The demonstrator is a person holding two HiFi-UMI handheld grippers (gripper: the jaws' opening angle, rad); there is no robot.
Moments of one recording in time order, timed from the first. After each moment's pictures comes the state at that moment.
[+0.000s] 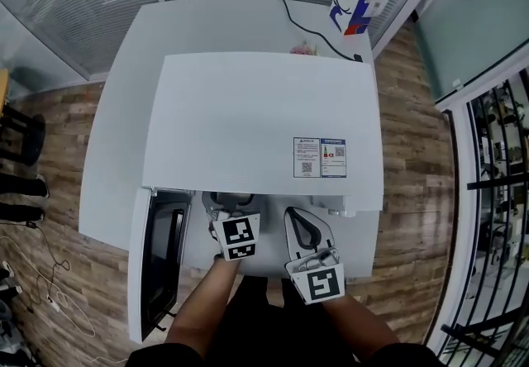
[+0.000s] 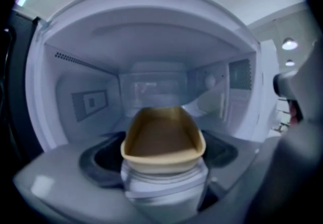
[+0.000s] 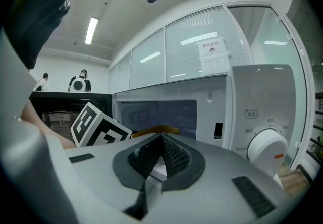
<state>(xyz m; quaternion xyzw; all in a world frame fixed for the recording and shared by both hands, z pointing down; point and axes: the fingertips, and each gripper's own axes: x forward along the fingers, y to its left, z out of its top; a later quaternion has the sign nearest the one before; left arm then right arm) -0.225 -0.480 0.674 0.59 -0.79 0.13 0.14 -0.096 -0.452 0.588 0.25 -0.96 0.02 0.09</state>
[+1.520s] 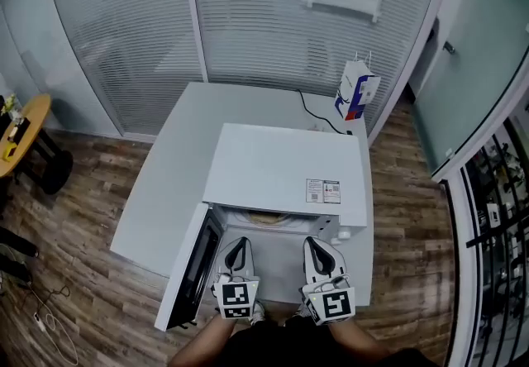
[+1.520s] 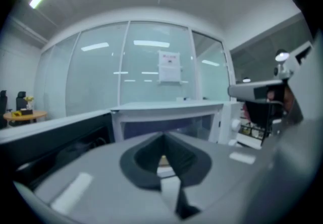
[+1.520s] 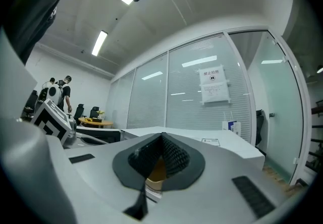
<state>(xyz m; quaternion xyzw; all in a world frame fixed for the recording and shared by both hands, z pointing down) -0.204 -0.350 0.554 0.60 -0.79 0.08 0.08 -0.077 -0.409 0.478 0.27 -0.96 -0.04 0.01</state>
